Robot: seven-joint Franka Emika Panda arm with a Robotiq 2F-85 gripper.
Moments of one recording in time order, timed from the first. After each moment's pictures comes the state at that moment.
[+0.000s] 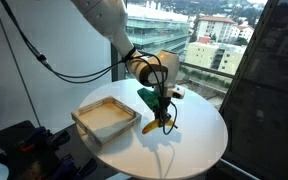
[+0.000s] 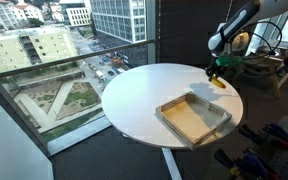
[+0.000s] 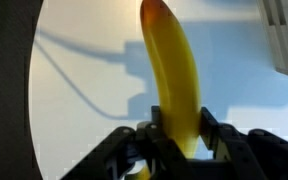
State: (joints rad) arm -0.26 0.60 -0.17 -1.89 0.09 2.47 0.05
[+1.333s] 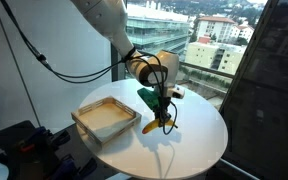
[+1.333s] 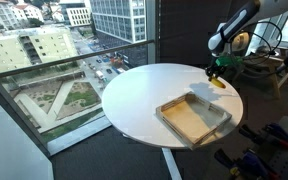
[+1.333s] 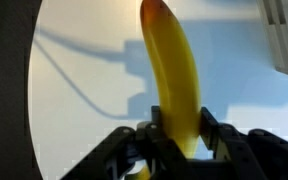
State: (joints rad) arm -0.26 0.60 -0.17 -1.89 0.09 2.47 0.05
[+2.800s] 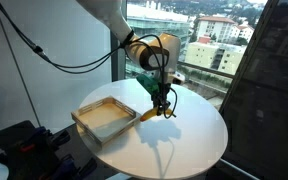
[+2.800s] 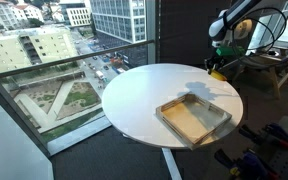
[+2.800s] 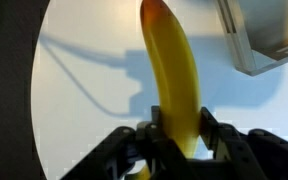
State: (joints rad) arm -0.25 0.49 -0.16 -1.88 0.10 2.34 0.05
